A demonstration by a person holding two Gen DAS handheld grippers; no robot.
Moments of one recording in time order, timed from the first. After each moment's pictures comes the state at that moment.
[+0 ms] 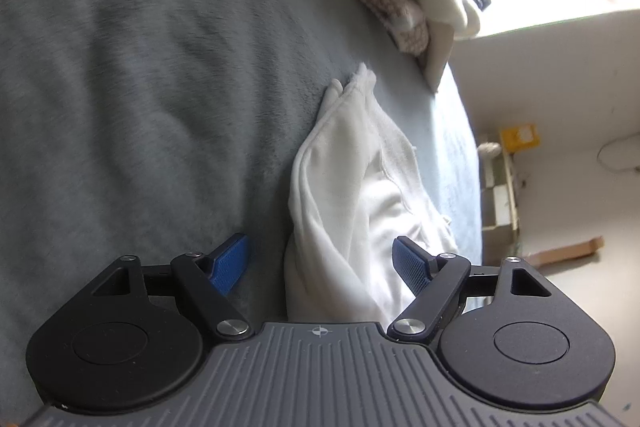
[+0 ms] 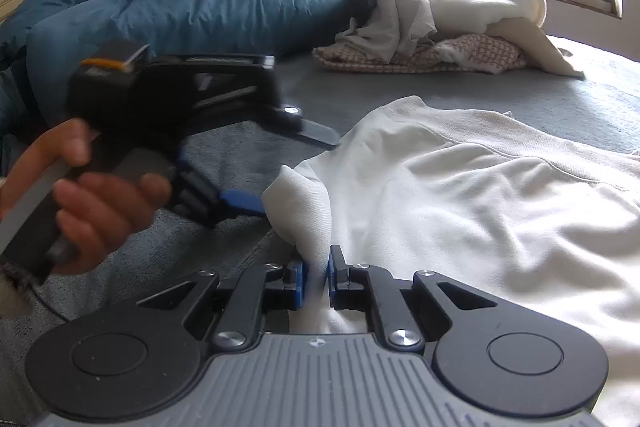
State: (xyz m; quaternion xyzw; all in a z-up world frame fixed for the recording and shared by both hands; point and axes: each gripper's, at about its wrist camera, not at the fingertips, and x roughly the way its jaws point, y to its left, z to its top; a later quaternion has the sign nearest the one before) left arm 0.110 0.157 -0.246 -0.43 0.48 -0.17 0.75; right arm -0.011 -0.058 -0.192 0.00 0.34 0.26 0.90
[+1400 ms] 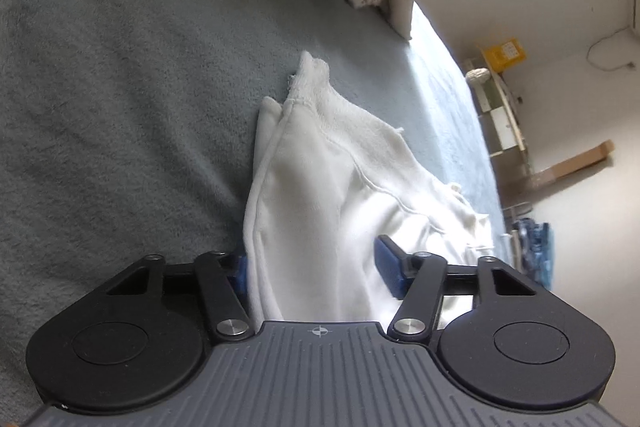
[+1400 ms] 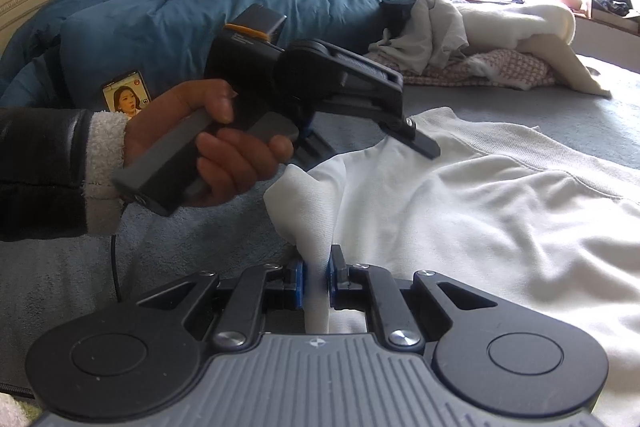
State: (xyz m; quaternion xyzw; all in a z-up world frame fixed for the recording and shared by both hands) left arm 0.155 0.126 -0.245 -0.30 0.49 -0.25 0.78; right arm -0.017 -0.056 -0.193 -0.01 0.32 0.30 0.90
